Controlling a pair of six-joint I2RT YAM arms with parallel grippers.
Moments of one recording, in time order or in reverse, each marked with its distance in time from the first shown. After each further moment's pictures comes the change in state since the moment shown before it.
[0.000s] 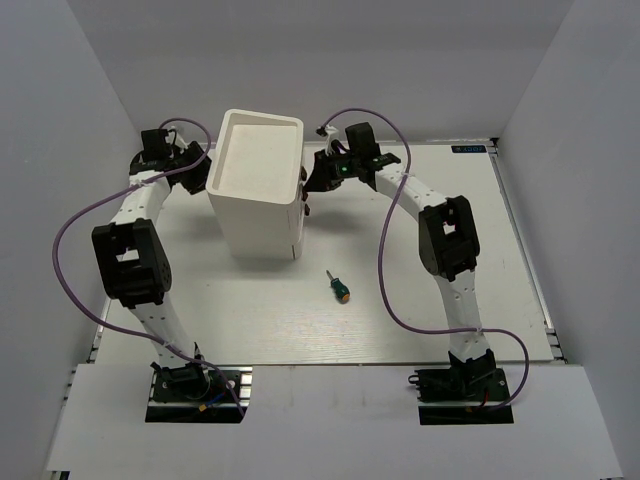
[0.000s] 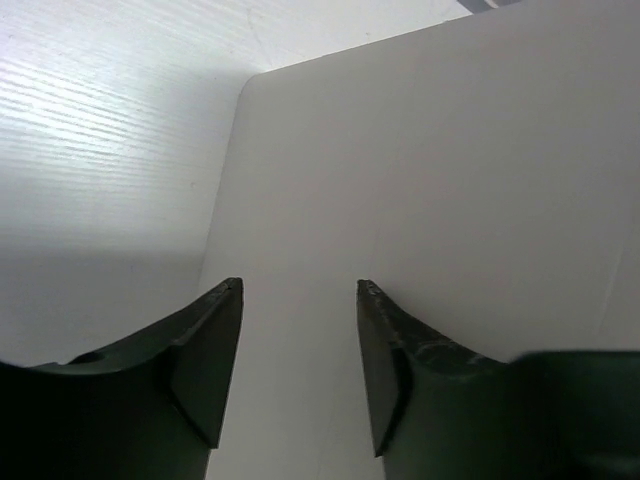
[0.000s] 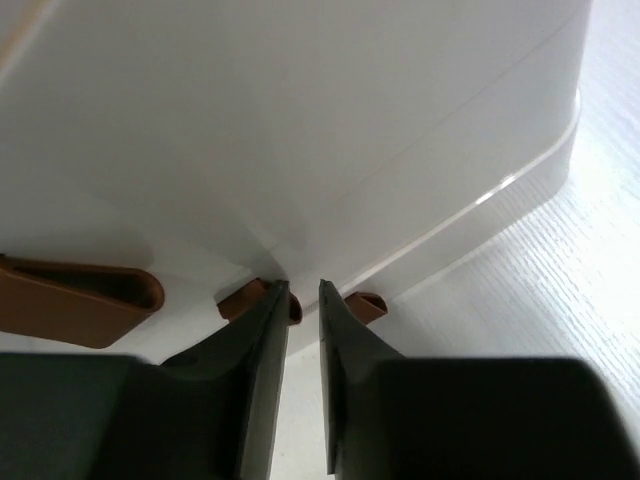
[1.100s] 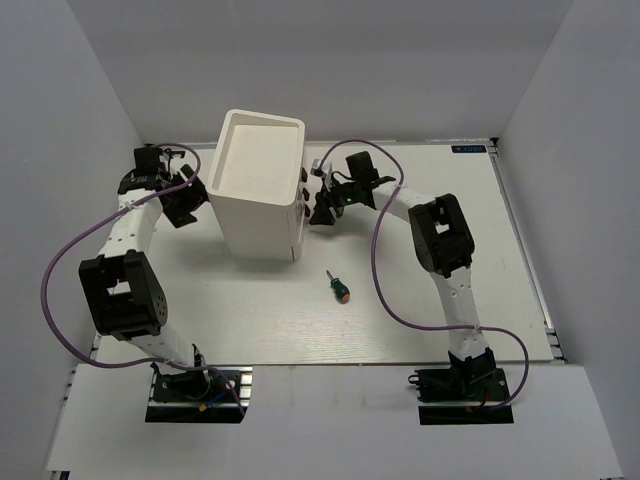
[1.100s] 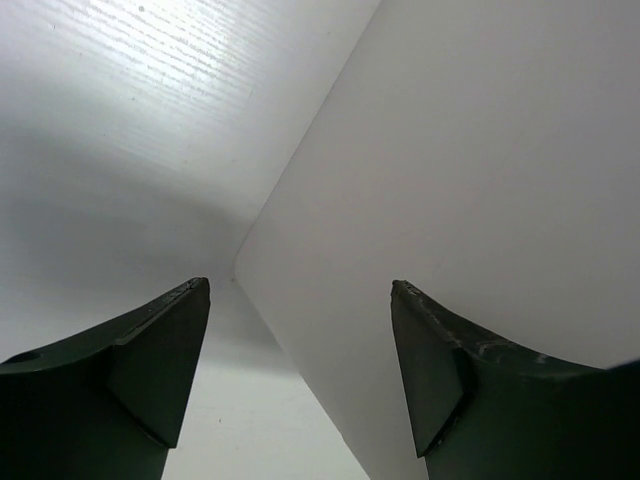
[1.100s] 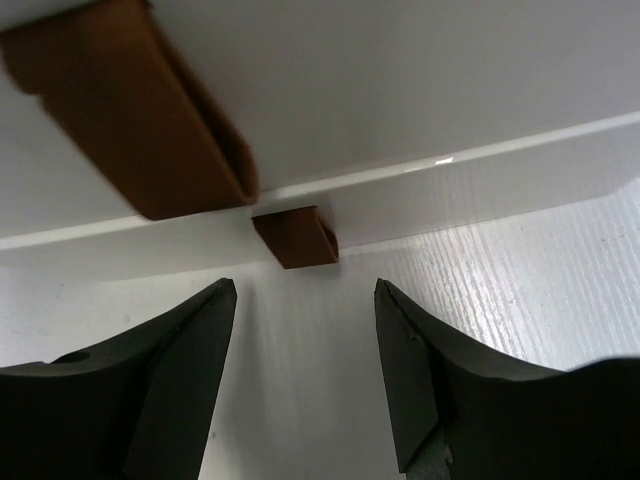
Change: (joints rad) left arm 0.019 -0.253 -0.192 -0.247 -0.217 -0.051; right arm -0.015 0.057 -0.199 0.081 -0.118 -0.549
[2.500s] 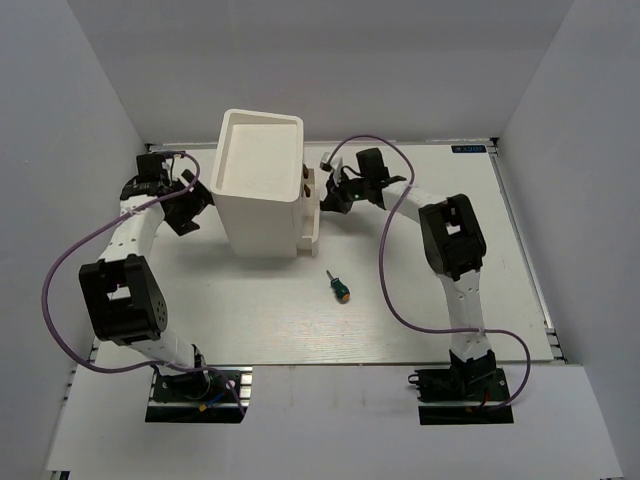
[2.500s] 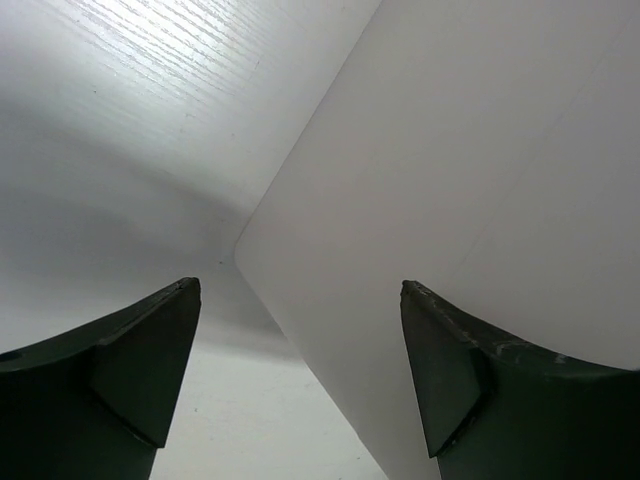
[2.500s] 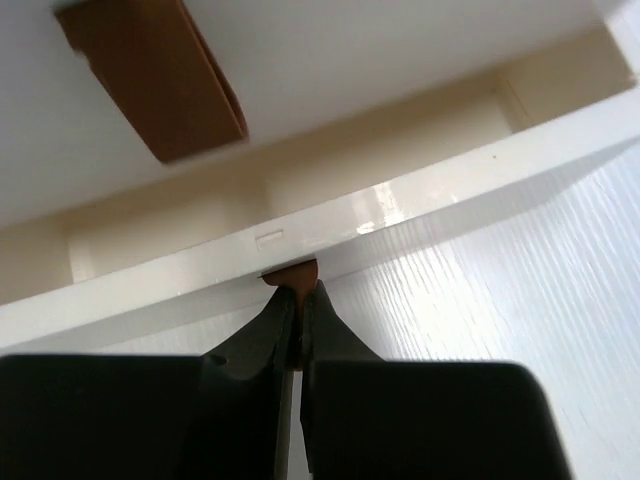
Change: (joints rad) left arm -0.003 -0.029 -0.077 0.022 0.008 -0.084; right arm -0.027 -0.066 -0.082 0.104 0.101 0.015
